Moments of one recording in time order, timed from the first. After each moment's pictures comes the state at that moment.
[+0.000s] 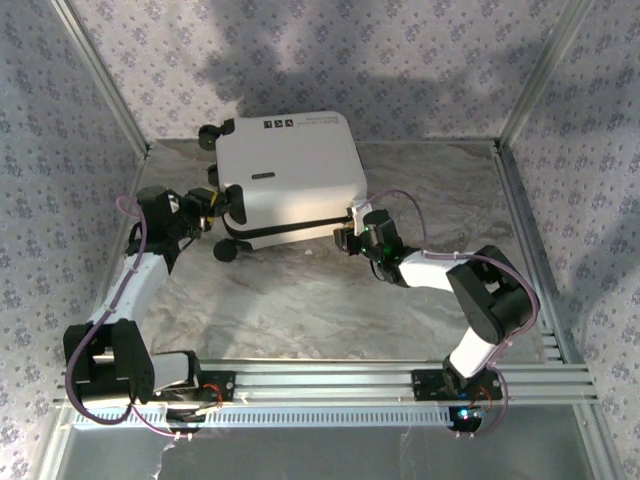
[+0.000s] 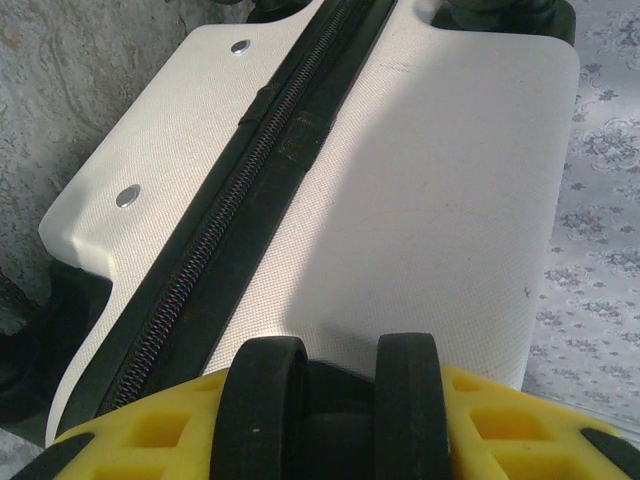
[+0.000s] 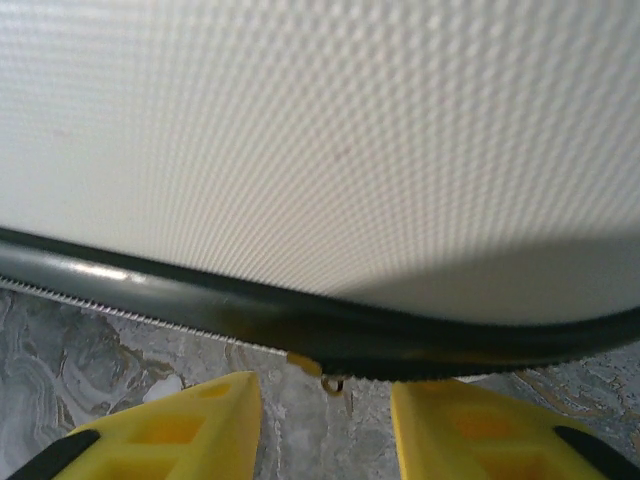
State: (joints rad) left arm 0.05 1.23 0.78 -0.01 0.43 -1.36; right arm 0.58 1.67 0.74 0.45 -0.02 0.21
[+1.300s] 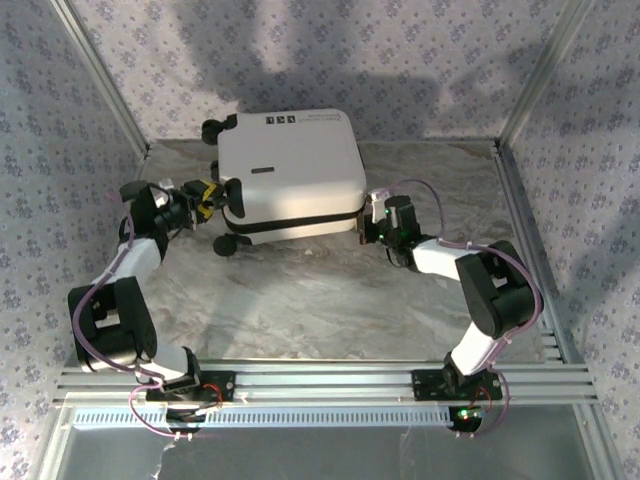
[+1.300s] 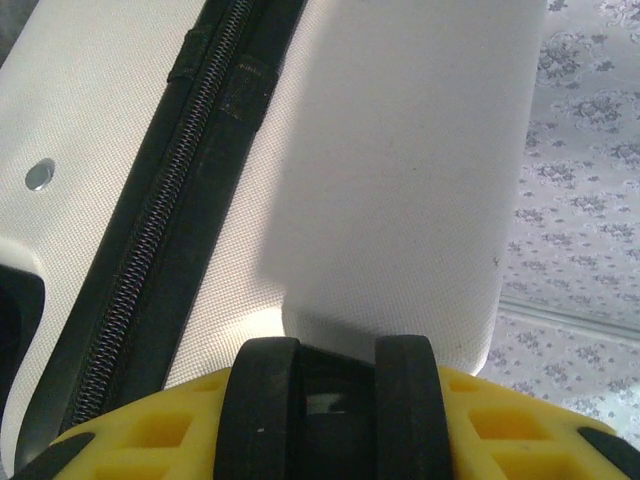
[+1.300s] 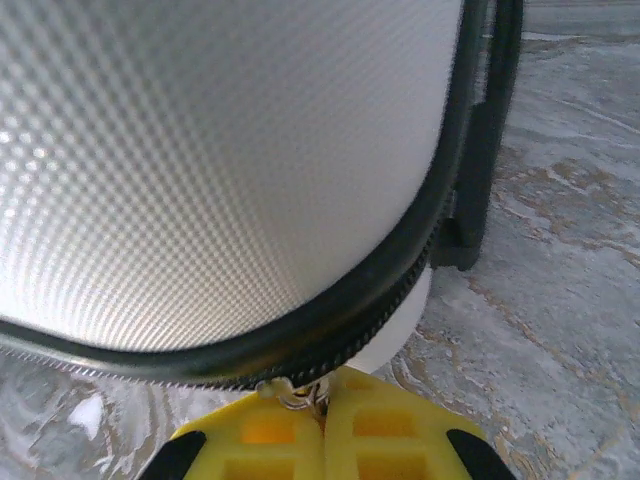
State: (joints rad) left arm 0.20 1.45 0.84 0.21 0.86 -1.33; right arm 0.38 1.68 0.79 0.37 -0.23 0.16
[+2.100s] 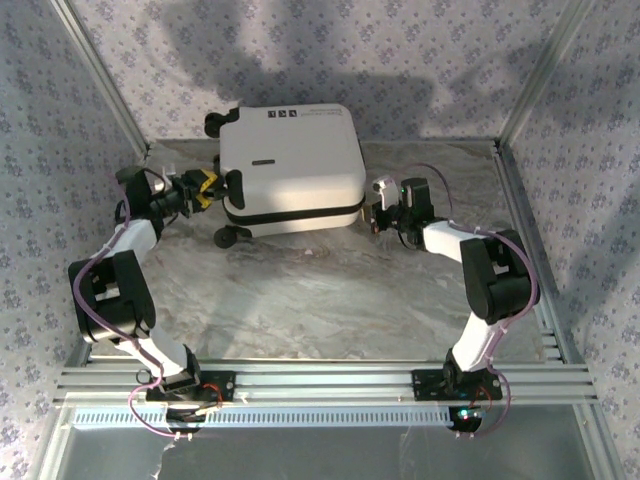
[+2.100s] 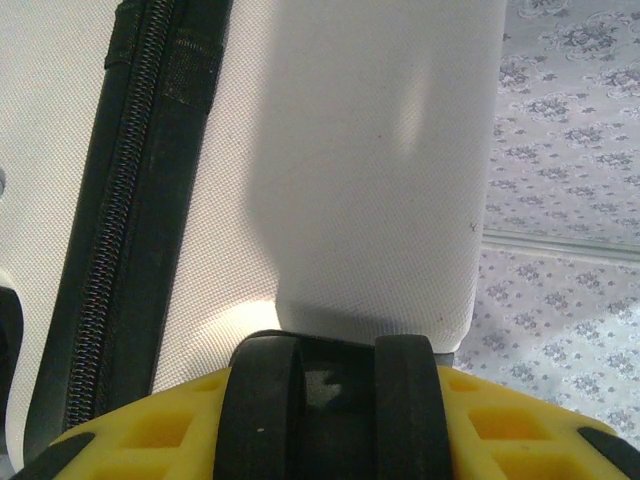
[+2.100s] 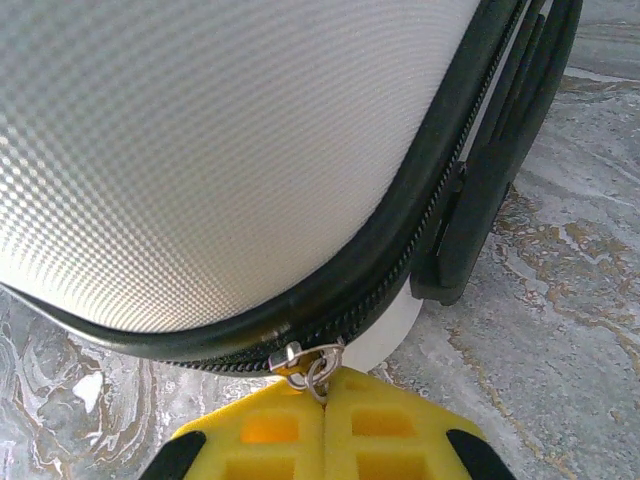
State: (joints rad) left arm 0.23 1.61 0.99 0.17 1.03 -1.20; right arm 0.25 1.76 0.94 0.23 -0.47 0.01
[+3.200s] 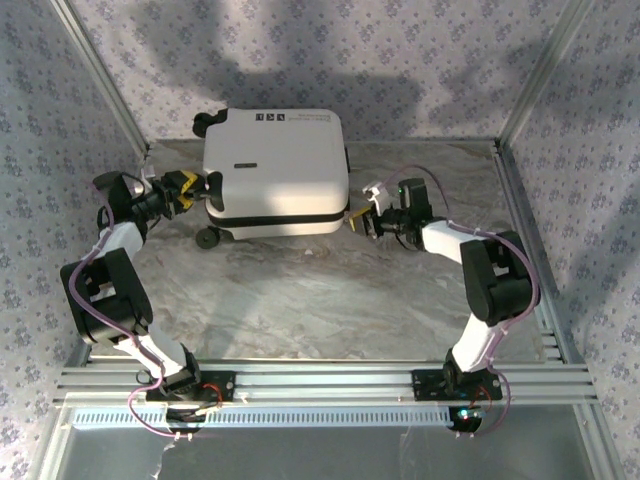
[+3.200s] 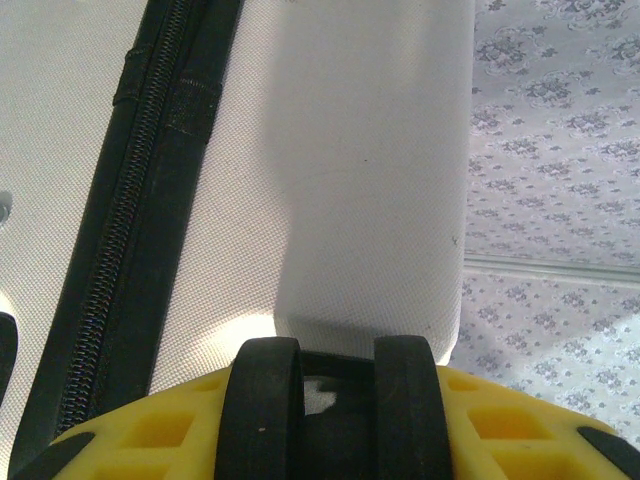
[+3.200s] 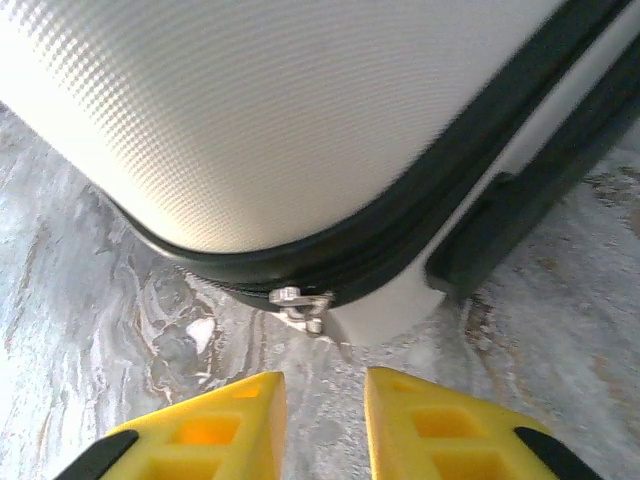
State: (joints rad) left arm 0.35 1.62 0.99 0.20 1.08 -1.16; right arm 0.28 1.75 0.95 0.17 -0.68 -0.11
